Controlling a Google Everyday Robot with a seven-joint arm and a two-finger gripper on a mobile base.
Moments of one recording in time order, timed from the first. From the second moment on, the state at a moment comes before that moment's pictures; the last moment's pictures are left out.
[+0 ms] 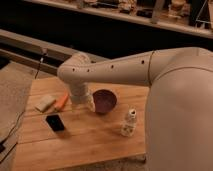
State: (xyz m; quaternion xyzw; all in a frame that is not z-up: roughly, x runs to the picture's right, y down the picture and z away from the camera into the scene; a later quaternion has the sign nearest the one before) arm -0.108 0.103 0.703 -0.26 0.23 0.64 0.68
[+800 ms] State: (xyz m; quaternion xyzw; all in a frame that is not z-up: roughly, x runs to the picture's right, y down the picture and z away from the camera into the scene) arm -0.130 0.087 0.714 -0.23 0.21 0.60 0.73
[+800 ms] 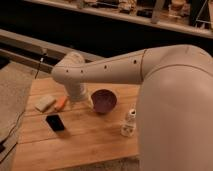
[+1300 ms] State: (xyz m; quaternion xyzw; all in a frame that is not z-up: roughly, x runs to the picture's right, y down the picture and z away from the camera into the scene) arm -0.172 0.085 0.709 -0.23 0.18 0.60 0.74
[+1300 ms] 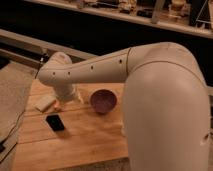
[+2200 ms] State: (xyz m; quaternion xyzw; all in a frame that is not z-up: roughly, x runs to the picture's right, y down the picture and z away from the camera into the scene) arm -0.193 0.096 0.707 -0.25 0.14 0.63 0.72
